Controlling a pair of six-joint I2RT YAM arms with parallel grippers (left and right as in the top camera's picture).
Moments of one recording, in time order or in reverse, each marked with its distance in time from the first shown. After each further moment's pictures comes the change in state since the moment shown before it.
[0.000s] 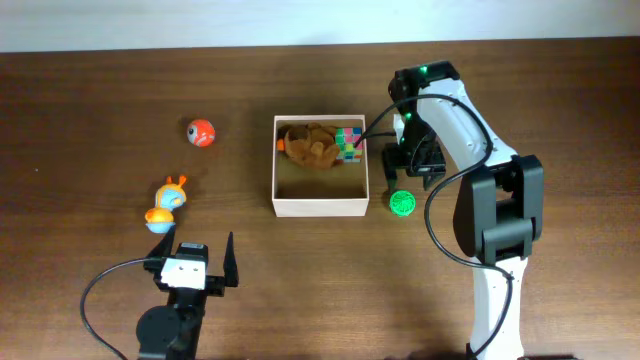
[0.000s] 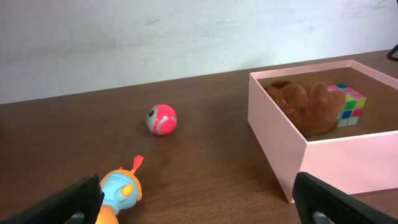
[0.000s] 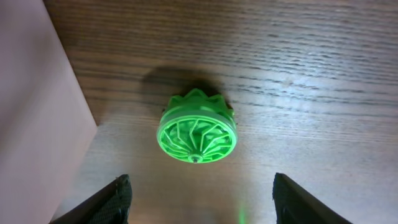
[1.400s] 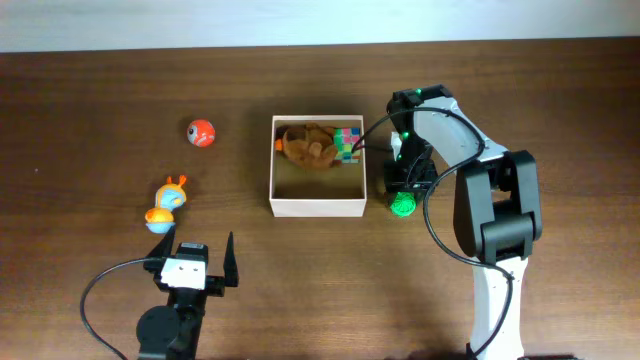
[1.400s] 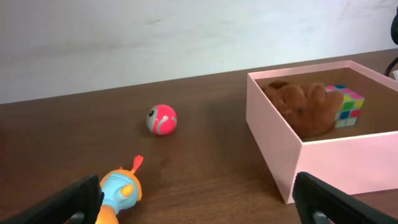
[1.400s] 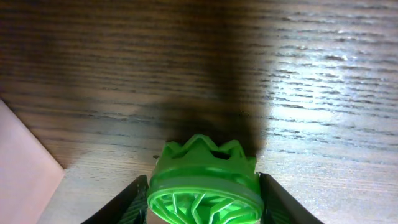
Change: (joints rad) left arm 0.000 0.000 0.000 0.000 0.000 0.000; right arm 0.000 0.000 -0.196 0.183 -0.034 0.012
